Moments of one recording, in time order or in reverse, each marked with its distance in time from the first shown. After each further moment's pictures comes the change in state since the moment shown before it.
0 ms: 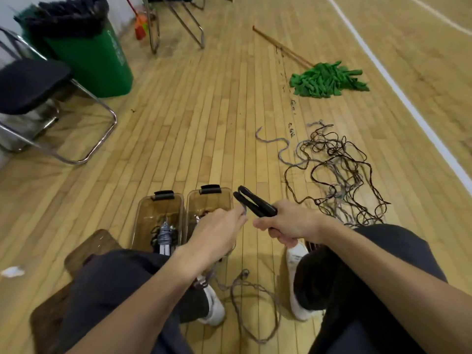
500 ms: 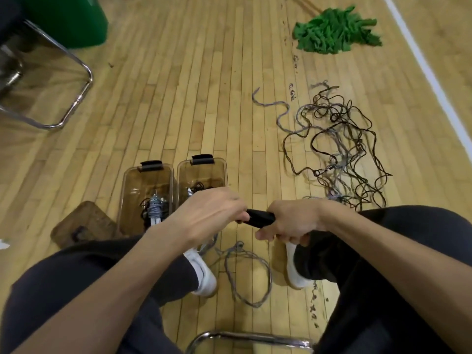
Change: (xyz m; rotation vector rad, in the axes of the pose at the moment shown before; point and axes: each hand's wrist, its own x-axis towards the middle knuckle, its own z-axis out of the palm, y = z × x) left_hand 0.020 -0.021 -0.009 0.106 -0.215 0.416; right_hand 0.031 0.019 -0.006 -0.324 -0.284 0.243
